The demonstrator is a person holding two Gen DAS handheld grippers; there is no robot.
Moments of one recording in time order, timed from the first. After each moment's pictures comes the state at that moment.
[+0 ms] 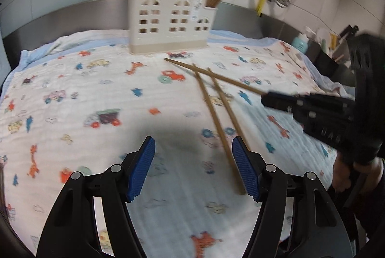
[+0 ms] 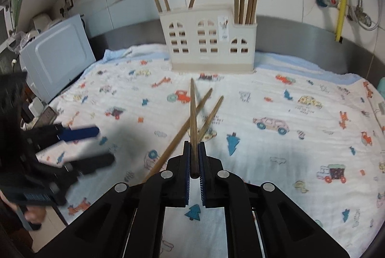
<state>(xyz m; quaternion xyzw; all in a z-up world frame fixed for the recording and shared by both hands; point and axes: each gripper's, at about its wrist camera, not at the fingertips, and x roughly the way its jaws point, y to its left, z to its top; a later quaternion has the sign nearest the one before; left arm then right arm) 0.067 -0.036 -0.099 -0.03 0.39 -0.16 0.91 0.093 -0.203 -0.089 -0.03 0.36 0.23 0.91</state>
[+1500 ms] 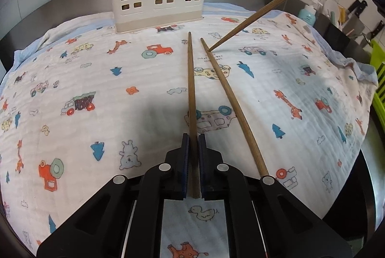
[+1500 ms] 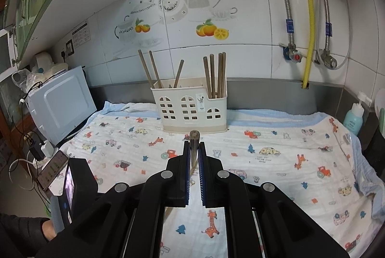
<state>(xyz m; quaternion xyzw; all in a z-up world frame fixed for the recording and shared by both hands) 0.081 -0.067 -0.130 0.01 0.44 -0.14 0.89 0.062 -0.247 0.015 0.00 0.25 0.20 0.95</state>
